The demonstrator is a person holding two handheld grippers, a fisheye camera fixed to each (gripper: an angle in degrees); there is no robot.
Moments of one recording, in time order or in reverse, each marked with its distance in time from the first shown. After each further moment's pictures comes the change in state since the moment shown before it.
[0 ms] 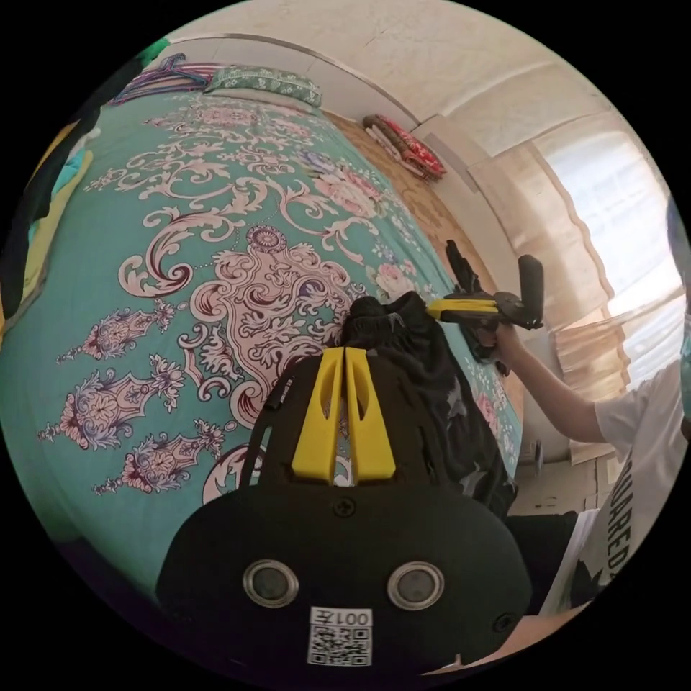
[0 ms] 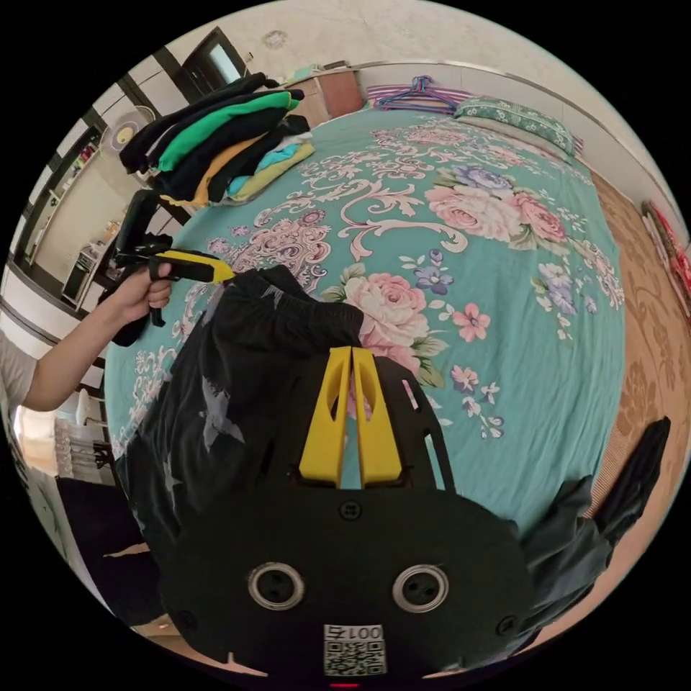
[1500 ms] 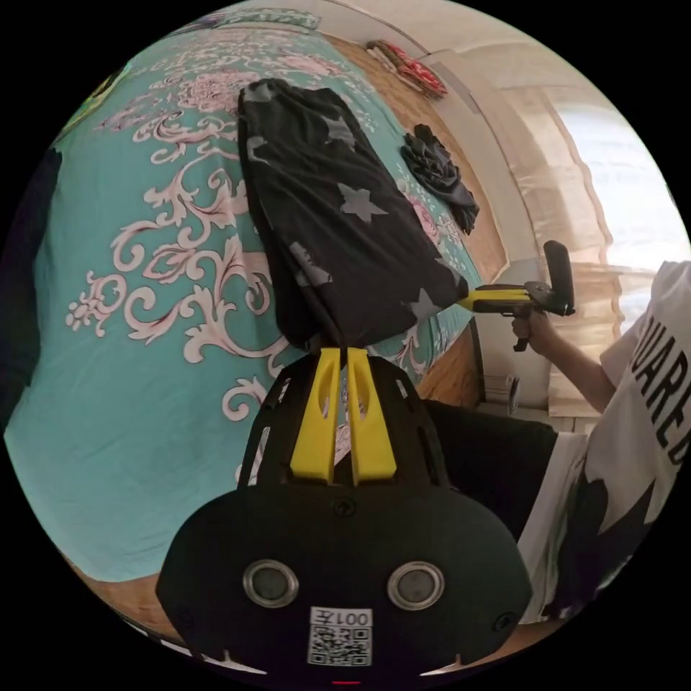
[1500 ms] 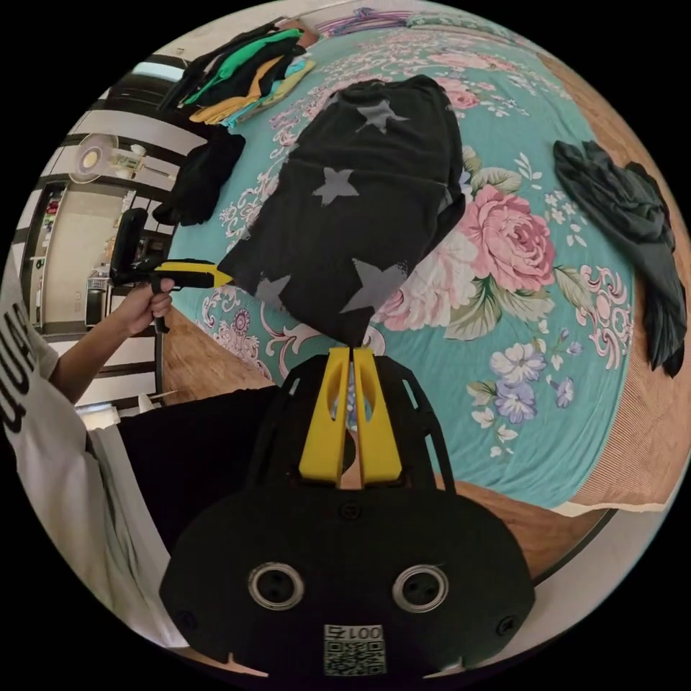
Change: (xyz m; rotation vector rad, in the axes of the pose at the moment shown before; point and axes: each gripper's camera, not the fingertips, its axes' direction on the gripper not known) left arm 0.129 0.309 0.052 -0.302 0.023 -0.111; right arm -0.197 0.296 0.004 -0.290 -0.161 0.295
